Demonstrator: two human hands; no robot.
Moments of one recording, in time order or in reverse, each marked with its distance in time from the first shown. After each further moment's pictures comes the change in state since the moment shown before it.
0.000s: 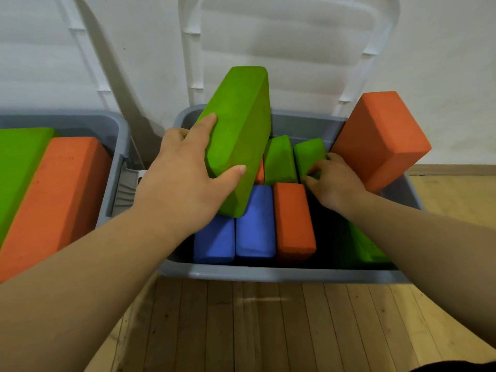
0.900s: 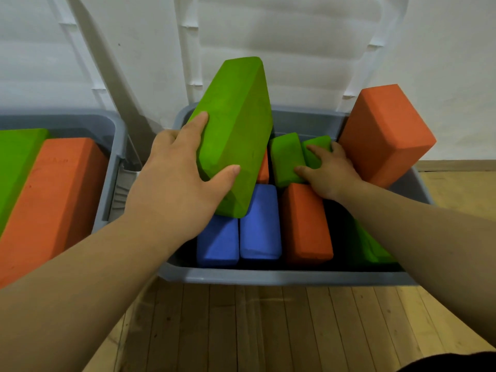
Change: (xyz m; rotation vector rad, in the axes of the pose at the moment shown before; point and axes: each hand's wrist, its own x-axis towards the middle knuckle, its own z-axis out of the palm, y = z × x) left_hand 0.000 -0.008 0.001 -0.034 0.038 -0.010; right_hand 0.019 -0.012 0.002 0.093 -0.044 0.142
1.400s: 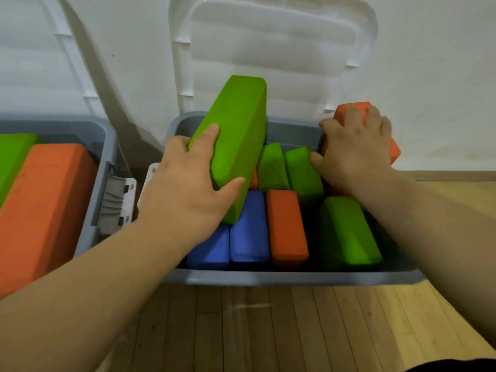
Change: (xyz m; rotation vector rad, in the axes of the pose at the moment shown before) left_hand -0.002 0.016 0.011 0.055 -0.020 0.047; right_hand -0.036 -0.021 -0.082 -0.540 0.439 -0.169
